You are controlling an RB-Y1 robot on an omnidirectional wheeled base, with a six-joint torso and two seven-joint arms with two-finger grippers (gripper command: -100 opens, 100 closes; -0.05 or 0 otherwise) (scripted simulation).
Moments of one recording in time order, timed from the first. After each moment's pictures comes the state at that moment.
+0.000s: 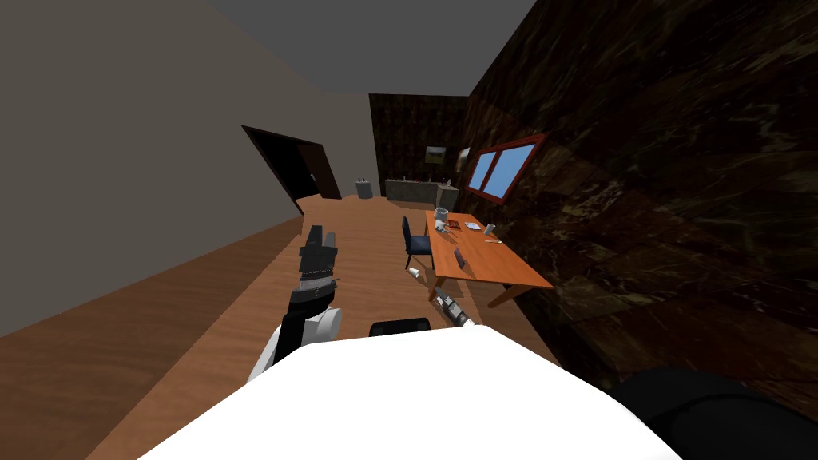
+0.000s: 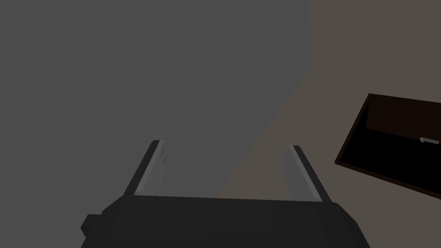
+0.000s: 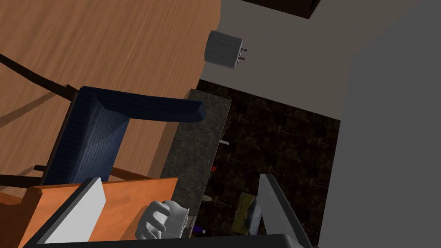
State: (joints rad) left arm 0.48 0.01 -0.06 -2.24 -0.05 -0.50 -0.14; right arm 0.68 -0.63 0.39 -1.87 0.04 -0.38 -0.07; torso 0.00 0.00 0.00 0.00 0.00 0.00
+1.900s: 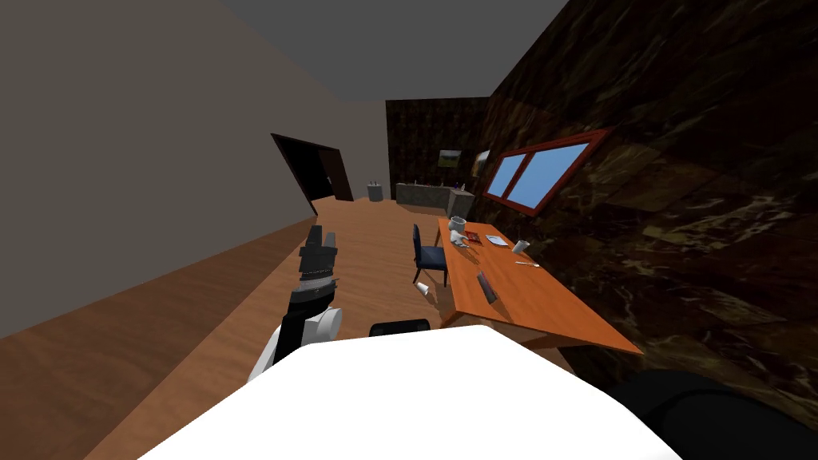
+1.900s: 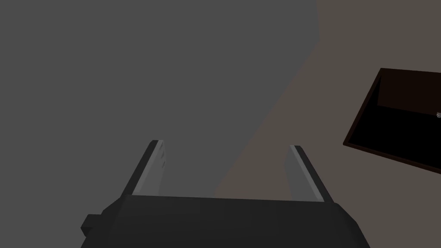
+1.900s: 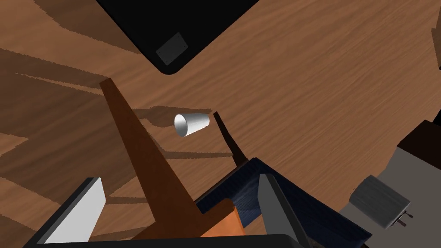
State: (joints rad) left arm 0.48 0.01 -0.06 -2.24 -0.05 -0.50 -0.14; right arm 0.80 -1.11 0.59 -1.56 0.05 -0.28 -0.10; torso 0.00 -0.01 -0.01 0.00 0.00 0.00
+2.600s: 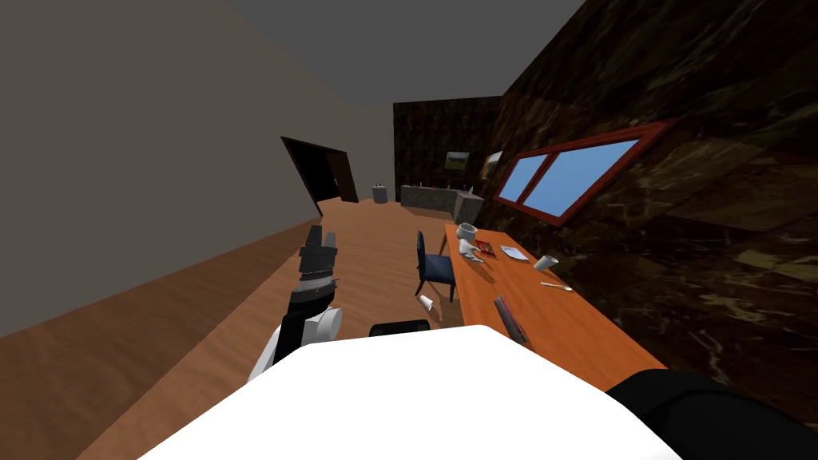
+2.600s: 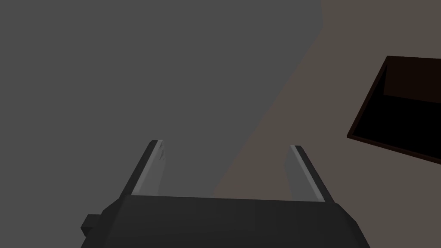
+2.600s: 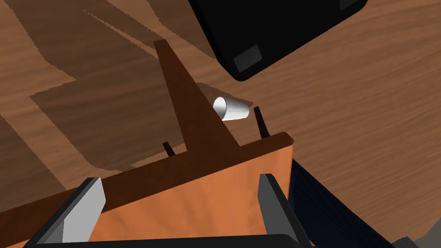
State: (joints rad) left arm 0.48 0.01 -0.06 -2.24 -0.05 -0.50 -0.14; right arm 0.80 -1.27 0.65 -1.43 0.05 -0.29 -0.10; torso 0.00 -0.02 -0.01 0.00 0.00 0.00
